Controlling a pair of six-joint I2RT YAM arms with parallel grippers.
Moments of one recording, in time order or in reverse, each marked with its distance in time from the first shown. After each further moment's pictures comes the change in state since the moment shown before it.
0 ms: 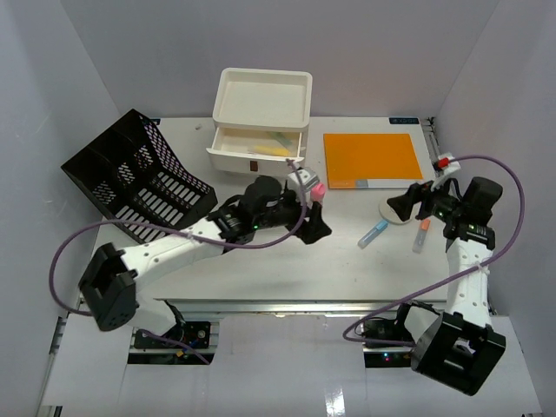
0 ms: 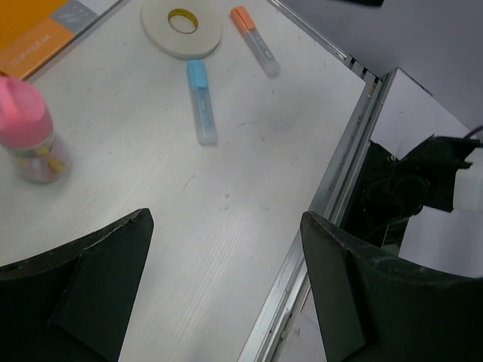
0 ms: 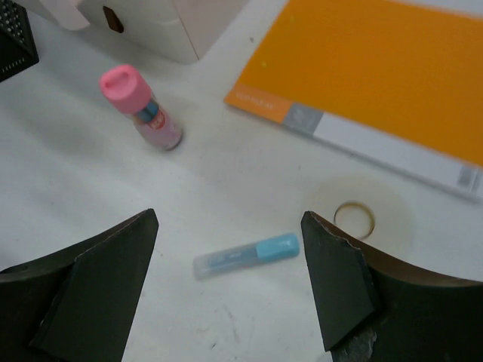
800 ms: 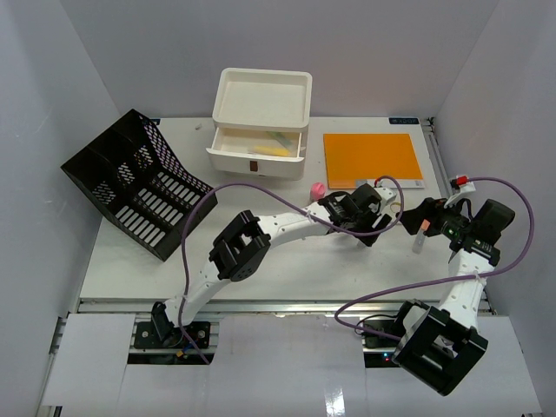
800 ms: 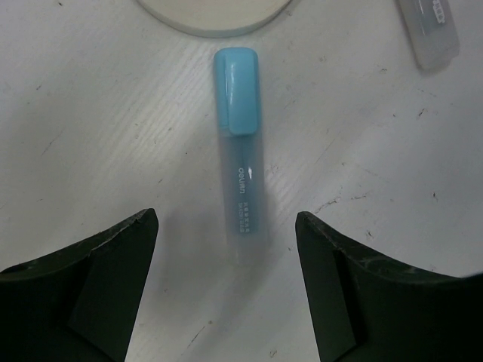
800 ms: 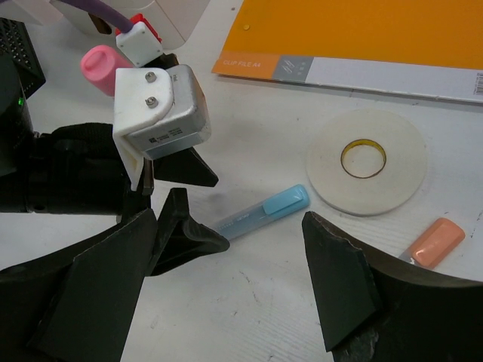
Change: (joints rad) left arm -0.152 0.989 0.983 -0.416 -0.270 0.067; right arm -0.215 -0.046 -0.122 -0.046 -0.113 0.034
